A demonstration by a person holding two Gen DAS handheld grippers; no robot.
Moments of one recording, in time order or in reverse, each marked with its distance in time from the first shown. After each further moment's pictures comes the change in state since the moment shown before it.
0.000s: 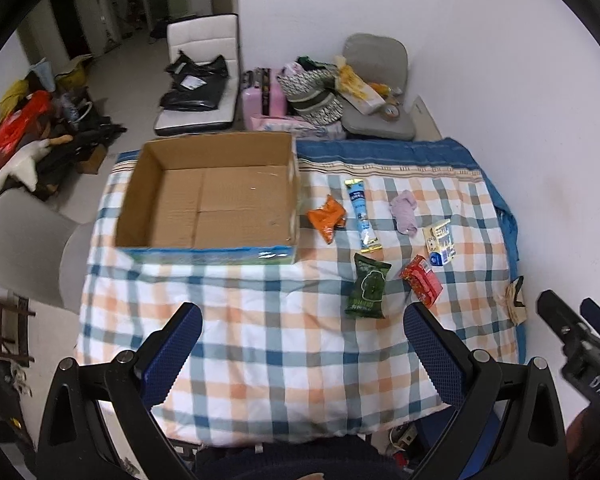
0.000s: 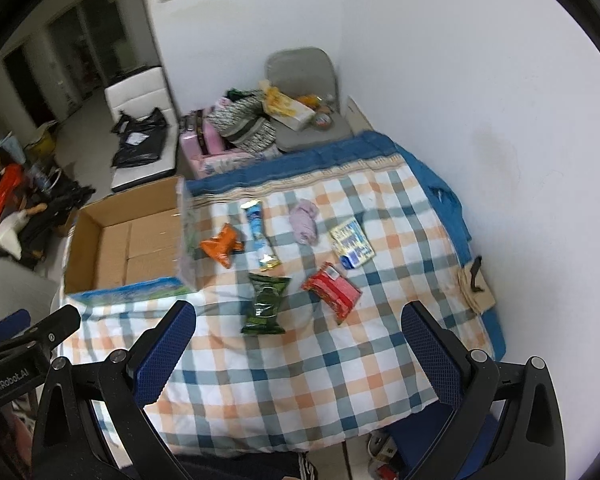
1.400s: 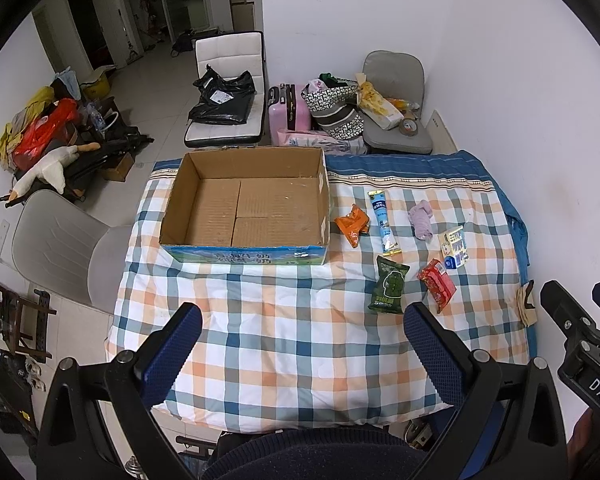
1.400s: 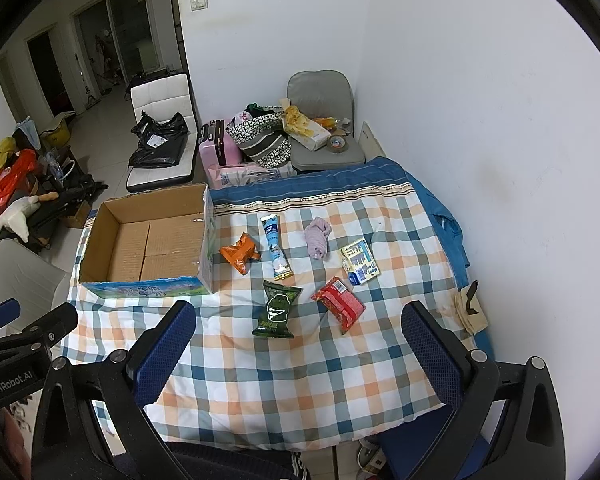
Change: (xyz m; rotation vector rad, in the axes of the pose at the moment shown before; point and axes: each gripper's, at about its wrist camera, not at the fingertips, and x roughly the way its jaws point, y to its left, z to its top) left arm -0.069 0.027 -0.034 -0.033 -0.059 0.080; right arm -0.043 0.033 -0.013 -0.105 -0.085 0.026
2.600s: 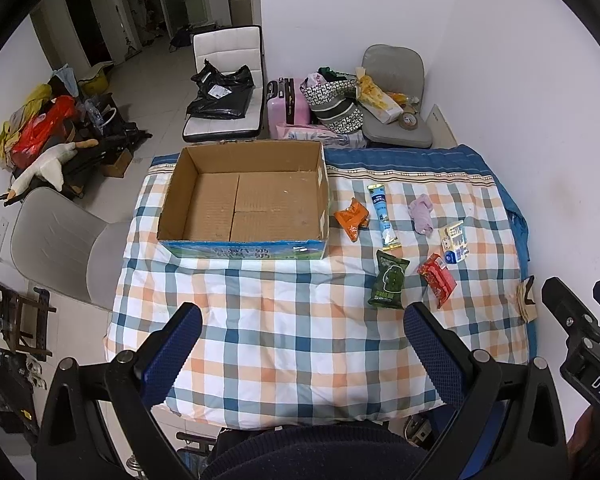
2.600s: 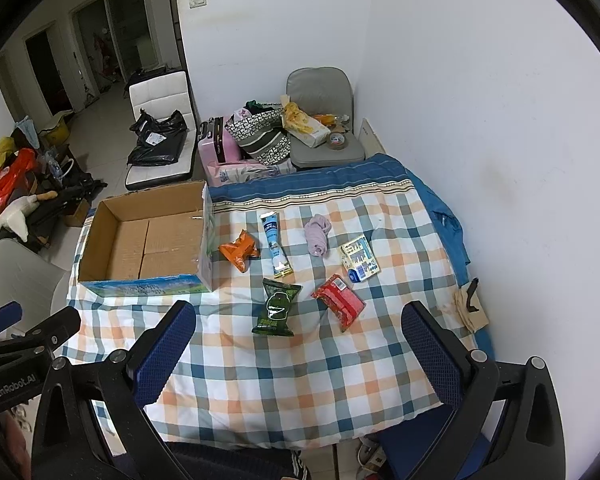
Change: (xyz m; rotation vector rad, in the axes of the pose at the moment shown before) left arm 0.005 0.002 -0.002 0.001 0.013 -0.004; right arm 0.005 0.000 0.001 -0.004 0.012 -0.002
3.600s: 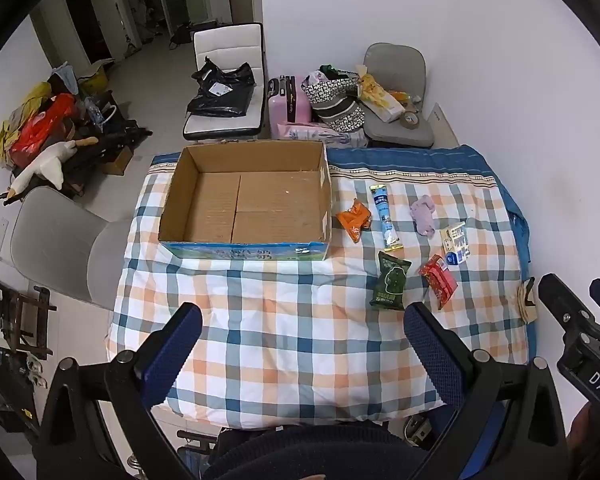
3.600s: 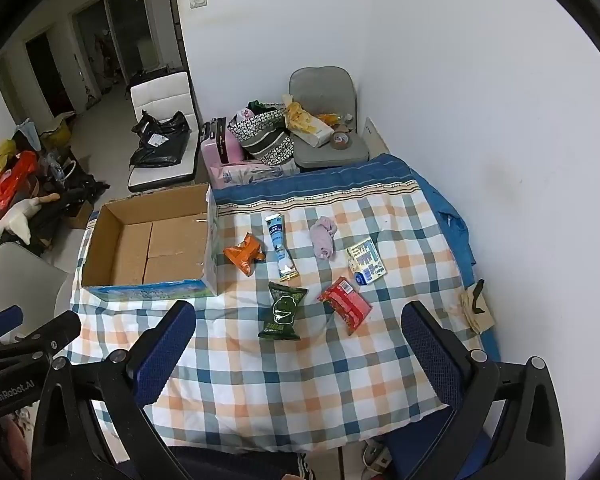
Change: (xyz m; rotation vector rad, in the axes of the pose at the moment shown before) left arm 0.000 0.002 0.007 0.000 0.019 -0.003; right arm 0.002 0.004 0.002 0.005 0.000 0.020
